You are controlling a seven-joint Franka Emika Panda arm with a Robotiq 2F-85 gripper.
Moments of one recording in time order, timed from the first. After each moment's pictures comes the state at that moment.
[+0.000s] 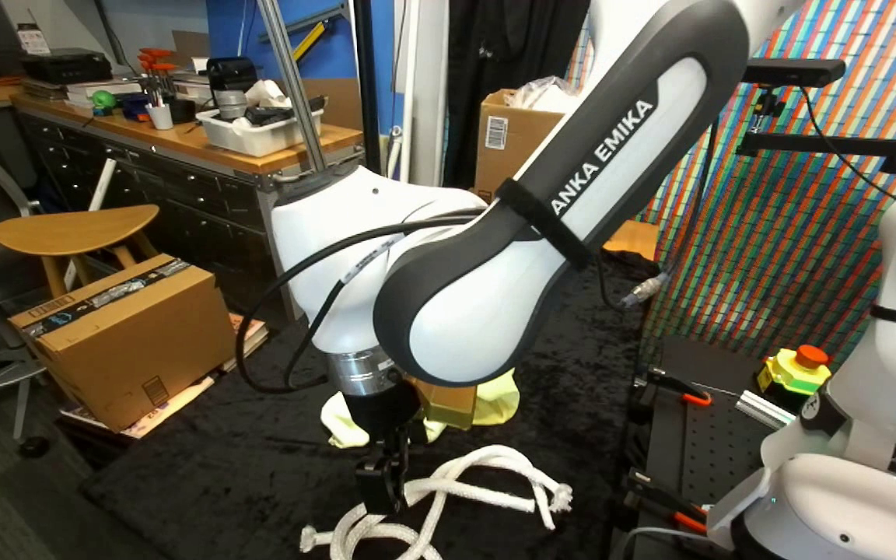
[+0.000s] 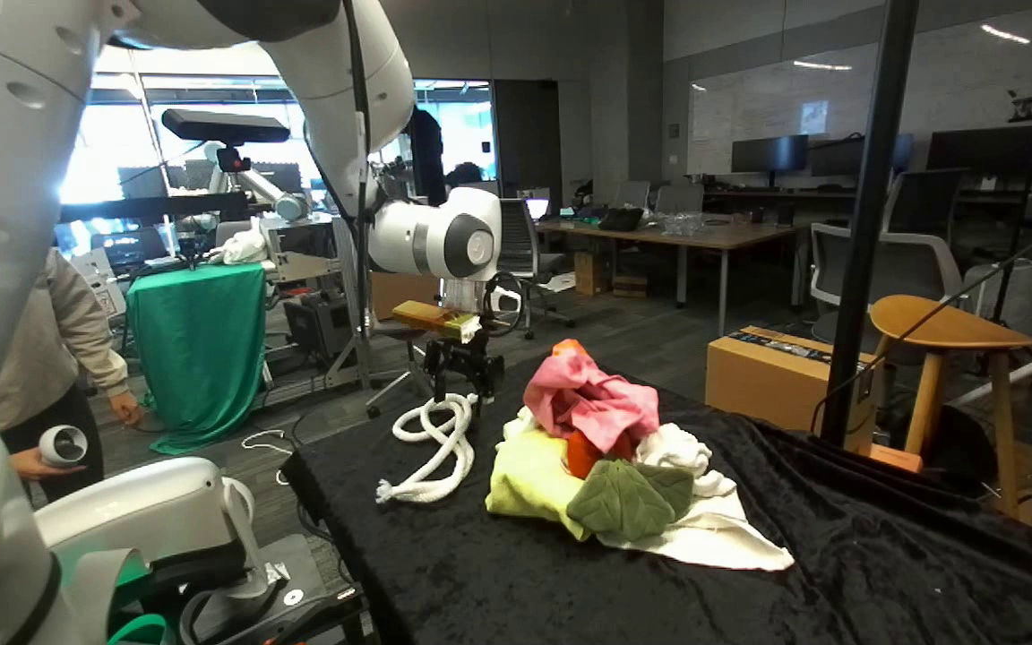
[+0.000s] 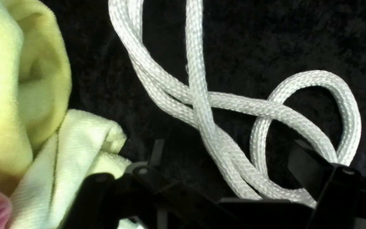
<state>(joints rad) 0.33 0.44 0.26 -2.02 -0.05 2.26 0.23</state>
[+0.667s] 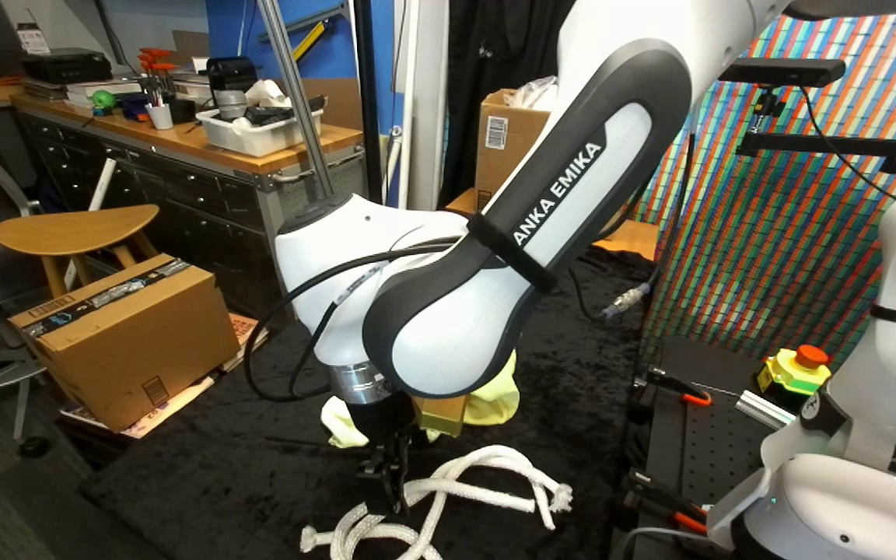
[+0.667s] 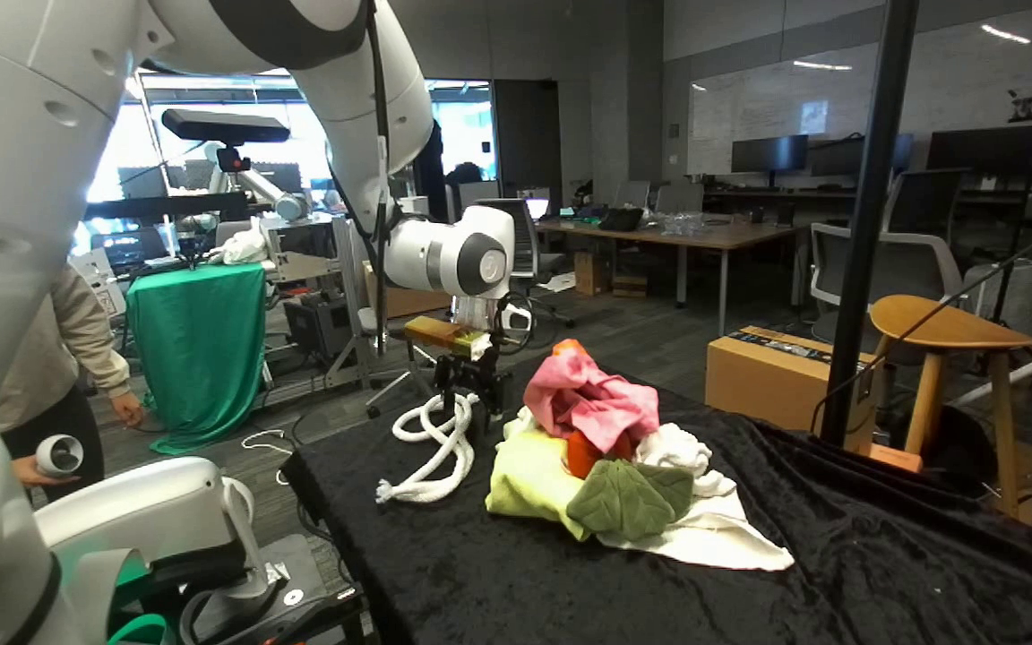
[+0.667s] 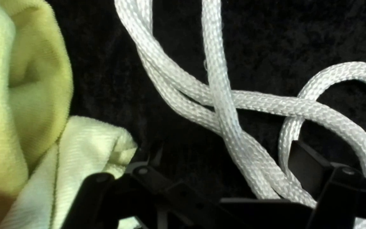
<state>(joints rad) 0.33 0.51 0.23 -1.98 -0.04 2.27 0.23</state>
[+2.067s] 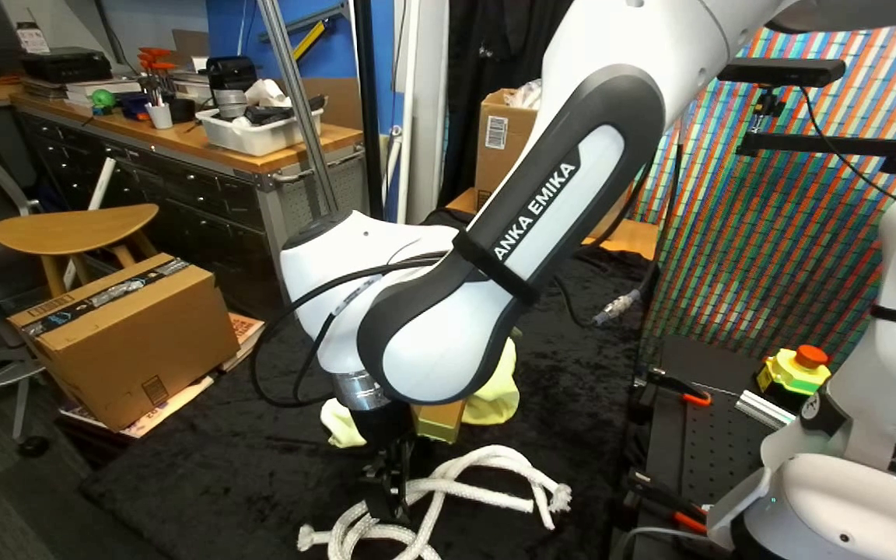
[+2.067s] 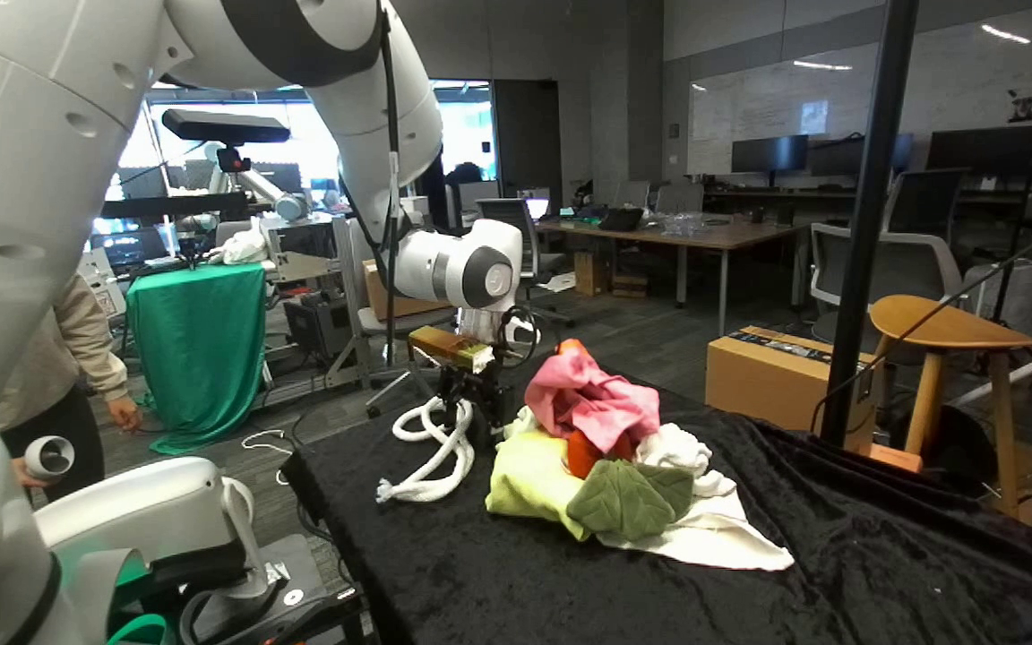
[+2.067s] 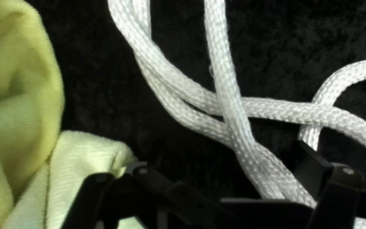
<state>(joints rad) 0.33 0.55 0.22 -1.97 -0.02 2.27 0.23</state>
